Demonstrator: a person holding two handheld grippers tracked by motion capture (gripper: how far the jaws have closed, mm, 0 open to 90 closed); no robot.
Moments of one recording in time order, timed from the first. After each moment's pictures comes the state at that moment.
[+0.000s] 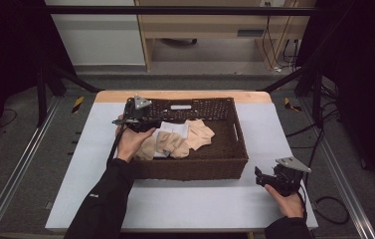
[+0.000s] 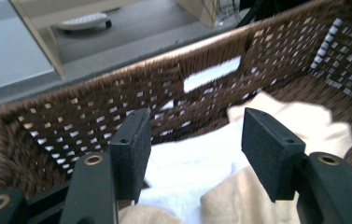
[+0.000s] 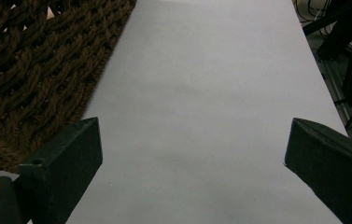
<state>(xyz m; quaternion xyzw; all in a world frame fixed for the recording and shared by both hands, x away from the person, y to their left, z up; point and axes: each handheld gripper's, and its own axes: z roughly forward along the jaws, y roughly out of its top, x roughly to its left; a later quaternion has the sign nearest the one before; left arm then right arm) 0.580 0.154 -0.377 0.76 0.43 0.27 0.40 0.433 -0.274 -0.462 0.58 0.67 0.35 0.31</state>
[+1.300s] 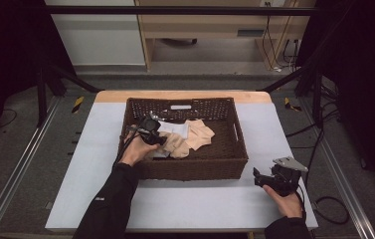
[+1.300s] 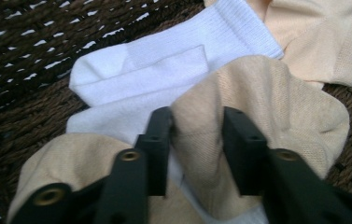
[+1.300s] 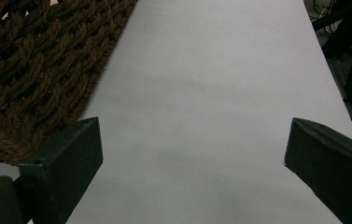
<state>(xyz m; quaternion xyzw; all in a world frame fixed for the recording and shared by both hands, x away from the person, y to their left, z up) 0.585 0.137 -0.427 0.85 0.42 0.16 0.28 0.435 -0.271 -0.464 0.57 0.69 0.34 0.30</state>
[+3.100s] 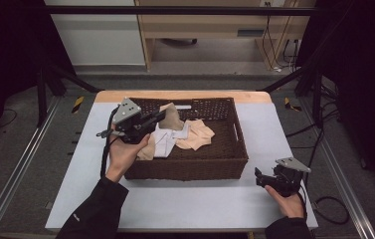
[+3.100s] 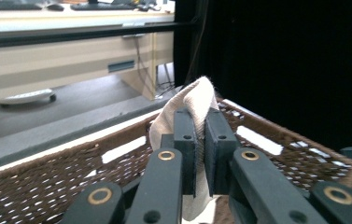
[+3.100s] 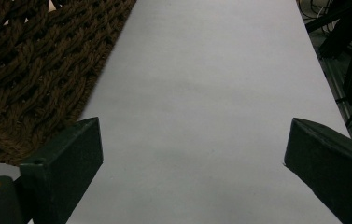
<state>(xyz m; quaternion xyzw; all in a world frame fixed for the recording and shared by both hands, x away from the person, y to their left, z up) 0.490 0.154 -0.309 0.71 0.32 0.24 0.58 0.432 -0.275 -0.462 0.57 0.68 0.34 0.31</state>
